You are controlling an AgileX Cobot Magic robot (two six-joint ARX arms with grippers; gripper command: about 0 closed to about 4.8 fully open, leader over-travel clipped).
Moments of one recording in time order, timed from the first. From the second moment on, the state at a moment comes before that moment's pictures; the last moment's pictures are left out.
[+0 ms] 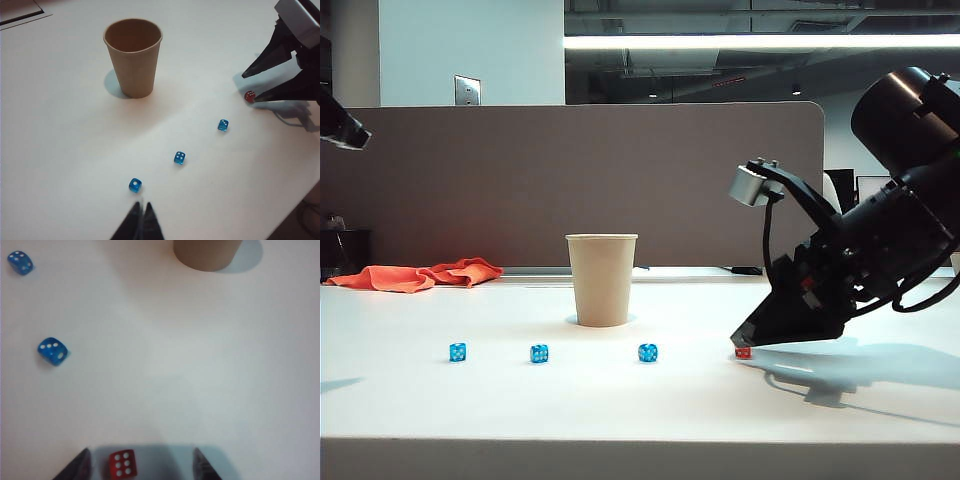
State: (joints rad) left arm -0.21 0.60 0.49 -0.36 0.43 0.23; right arm 0.36 1.63 0.63 0.29 -0.52 -0.55
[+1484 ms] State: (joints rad) left arm -0.21 0.61 0.49 -0.36 0.43 0.23; right arm 0.36 1.67 0.63 0.32 -0.52 -0.55
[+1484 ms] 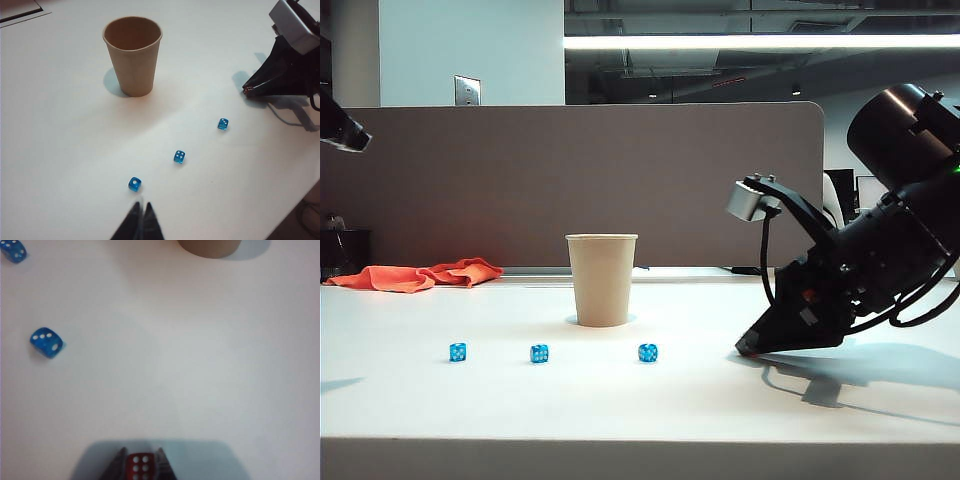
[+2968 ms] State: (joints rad) left arm -0.21 0.61 0.49 -0.36 0.43 0.23; right arm 0.38 1.68 0.88 0.83 -0.51 -0.06
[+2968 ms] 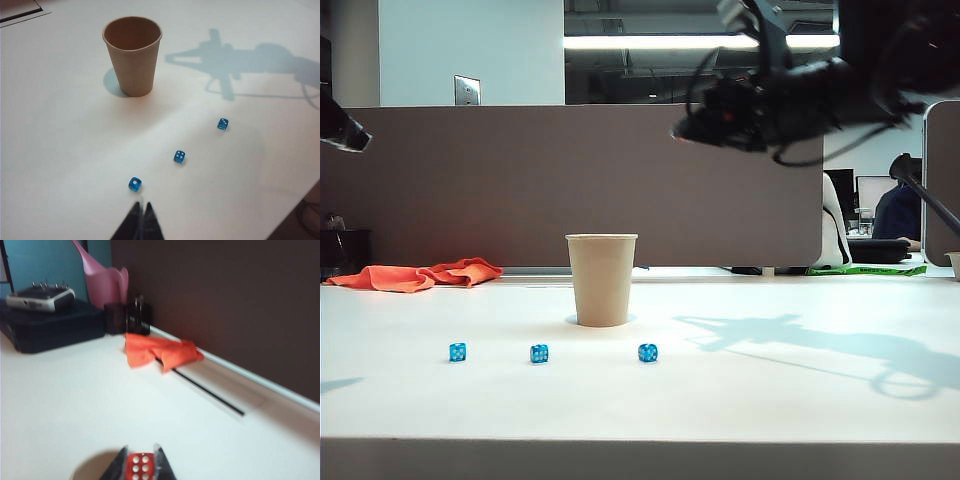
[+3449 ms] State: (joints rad) left arm -0.21 0.61 0.49 -0.36 0.43 0.23; right arm 0.53 1.90 1.11 0.73 -0.49 -0.06
